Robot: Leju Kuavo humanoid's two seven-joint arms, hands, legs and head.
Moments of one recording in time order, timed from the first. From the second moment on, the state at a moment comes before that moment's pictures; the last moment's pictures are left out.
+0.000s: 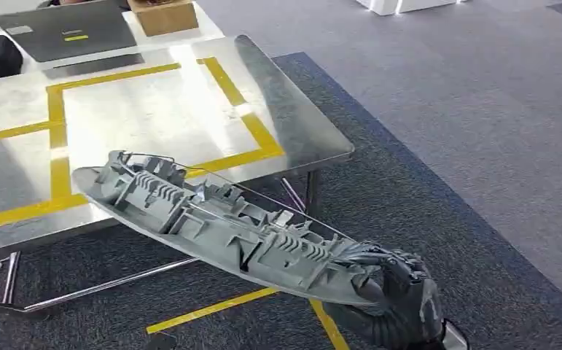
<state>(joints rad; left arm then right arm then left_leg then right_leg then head) -0.06 -0.14 0.25 -0.21 -0.64 0.32 -0.36 0.24 -0.08 0.53 -2.04 0.35 -0.30 -0.69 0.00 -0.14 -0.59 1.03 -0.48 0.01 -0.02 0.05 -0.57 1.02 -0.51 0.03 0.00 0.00</state>
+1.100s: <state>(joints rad) -0.07 -0.15 0.27 -0.21 -0.66 0.31 -0.36 0.20 -0.08 0.53 -2.05 0.33 -0.25 -0.69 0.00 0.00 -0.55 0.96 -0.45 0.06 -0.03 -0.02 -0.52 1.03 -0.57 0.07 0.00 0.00</state>
